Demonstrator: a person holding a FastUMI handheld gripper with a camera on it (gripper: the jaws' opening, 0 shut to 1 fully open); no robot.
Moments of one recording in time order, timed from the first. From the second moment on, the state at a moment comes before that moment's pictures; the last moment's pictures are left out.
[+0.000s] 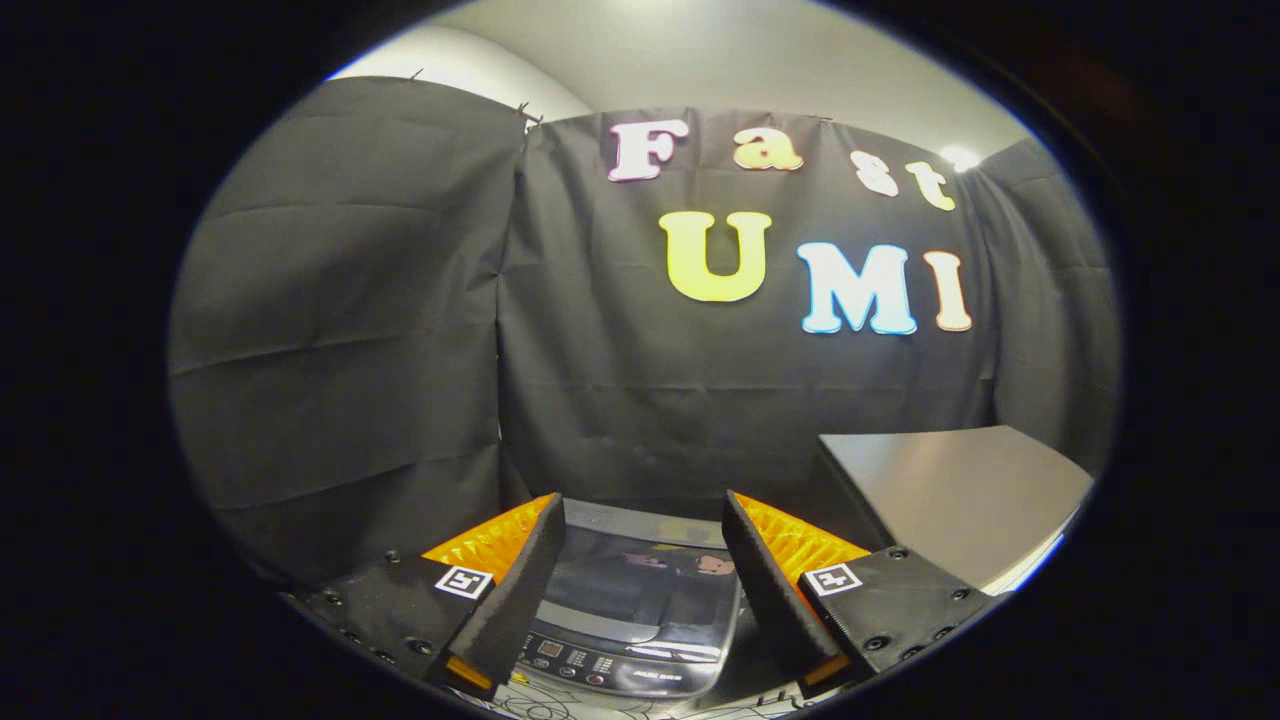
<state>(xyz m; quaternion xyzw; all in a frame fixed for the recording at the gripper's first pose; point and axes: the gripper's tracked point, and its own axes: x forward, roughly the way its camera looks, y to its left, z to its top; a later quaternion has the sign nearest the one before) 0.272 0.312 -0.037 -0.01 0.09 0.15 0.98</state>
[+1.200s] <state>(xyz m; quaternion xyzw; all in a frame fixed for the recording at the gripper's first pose) 0.178 0.057 0.055 0.00 0.03 0.06 1.00</state>
